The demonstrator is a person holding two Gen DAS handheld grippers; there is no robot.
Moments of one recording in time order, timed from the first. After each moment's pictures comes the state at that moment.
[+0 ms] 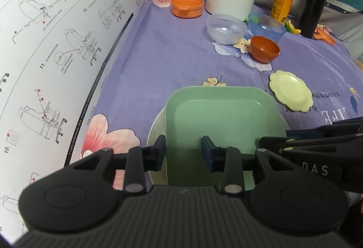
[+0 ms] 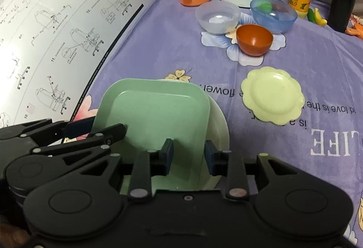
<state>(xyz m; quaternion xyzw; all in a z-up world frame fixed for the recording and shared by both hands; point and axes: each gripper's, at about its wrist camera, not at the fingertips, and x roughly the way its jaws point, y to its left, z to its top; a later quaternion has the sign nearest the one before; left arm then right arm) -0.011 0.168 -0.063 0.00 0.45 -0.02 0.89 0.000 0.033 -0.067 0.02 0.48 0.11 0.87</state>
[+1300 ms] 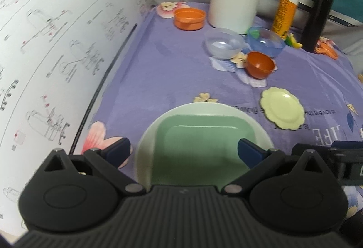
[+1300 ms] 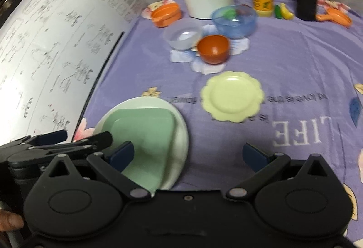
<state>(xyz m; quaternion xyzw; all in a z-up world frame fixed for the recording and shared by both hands) -0.011 0.140 -0.035 -0.01 0.44 0.00 0.90 -0.021 -0.049 -0.048 0.10 0.45 0.07 0.88</state>
